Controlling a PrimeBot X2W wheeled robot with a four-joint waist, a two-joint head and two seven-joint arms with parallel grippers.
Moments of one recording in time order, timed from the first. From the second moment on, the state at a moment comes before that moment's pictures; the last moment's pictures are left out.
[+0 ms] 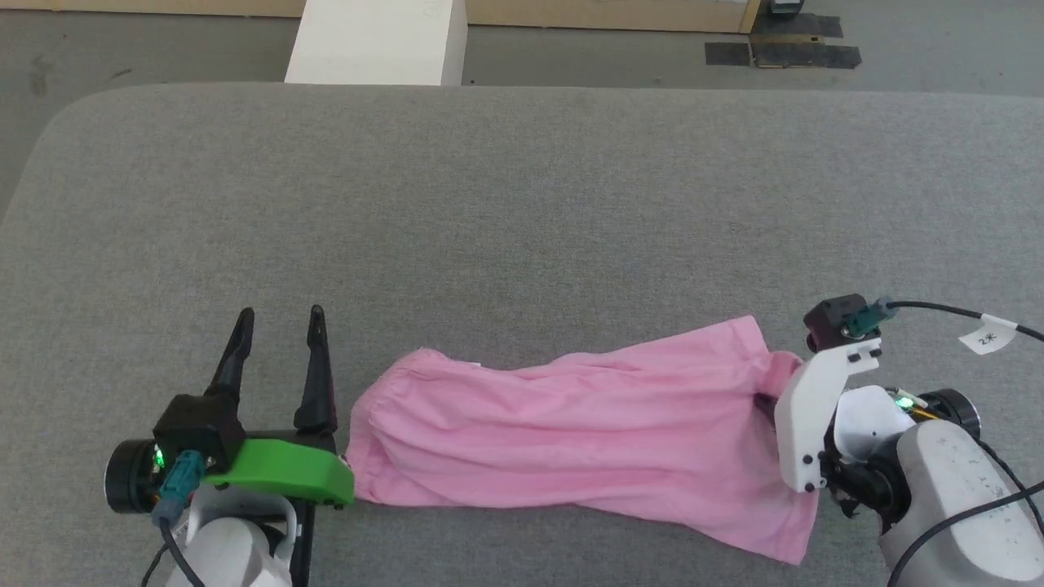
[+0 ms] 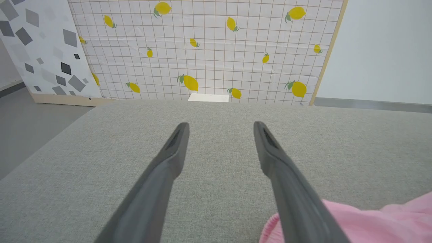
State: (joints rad) left arm -0.11 0.28 -0.23 0.04 -0.35 0.18 -0.25; right arm -0.33 -0.18 0.14 0.36 0.30 0.13 0.71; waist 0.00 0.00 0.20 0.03
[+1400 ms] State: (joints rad) left arm -0.08 0.20 -0.17 0.02 -0.32 0.12 -0.26; right arm -0.26 -0.27 0.28 -0.15 0.46 0.13 1.10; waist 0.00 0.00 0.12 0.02
